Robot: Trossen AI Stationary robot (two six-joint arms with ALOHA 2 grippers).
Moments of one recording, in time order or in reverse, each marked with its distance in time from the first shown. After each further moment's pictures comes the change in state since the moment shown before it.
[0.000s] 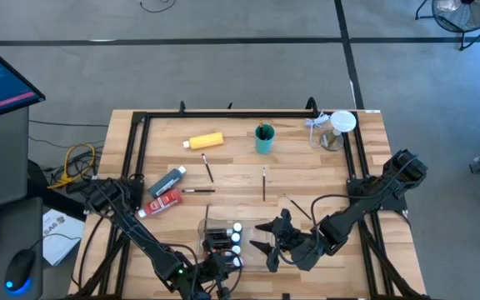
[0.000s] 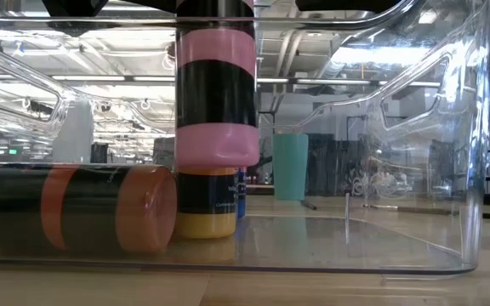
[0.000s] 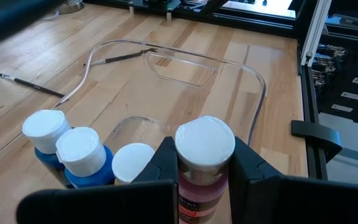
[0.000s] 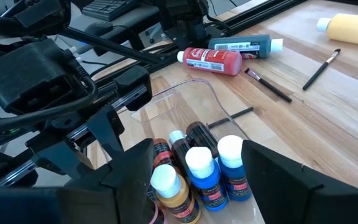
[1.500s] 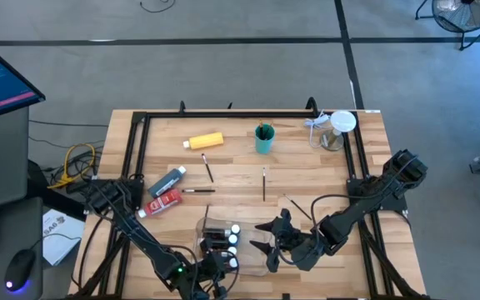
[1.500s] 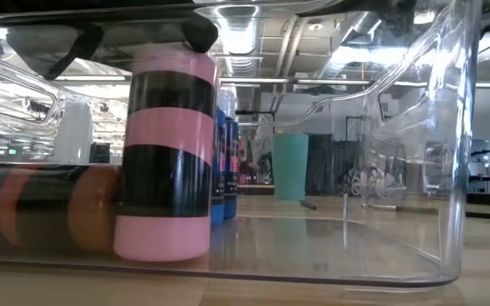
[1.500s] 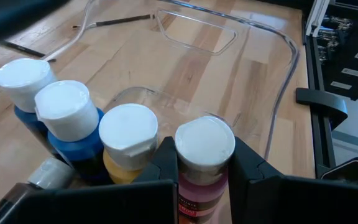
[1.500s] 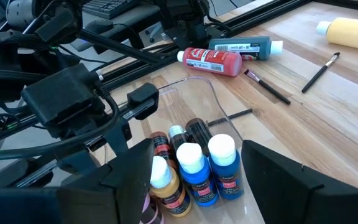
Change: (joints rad) left arm -0.013 0.016 -0.062 0.000 0.074 -0.095; right arm 0.000 0.000 0.000 -0.001 0.000 -0.021
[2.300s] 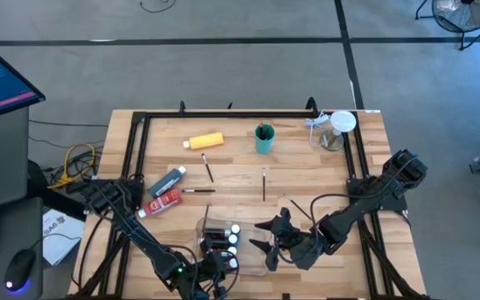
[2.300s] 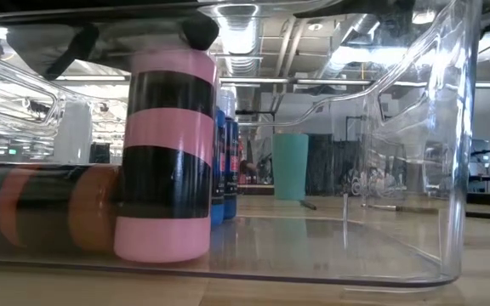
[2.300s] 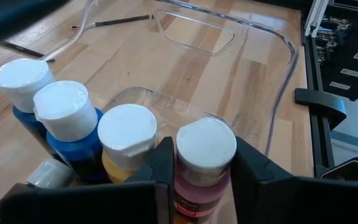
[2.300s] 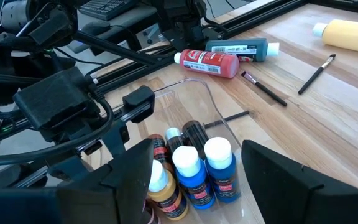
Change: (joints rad) left arm 0.000 0.000 -0.002 0.008 0.004 0.004; right arm -0.008 0.000 0.000 0.000 0.003 -0.002
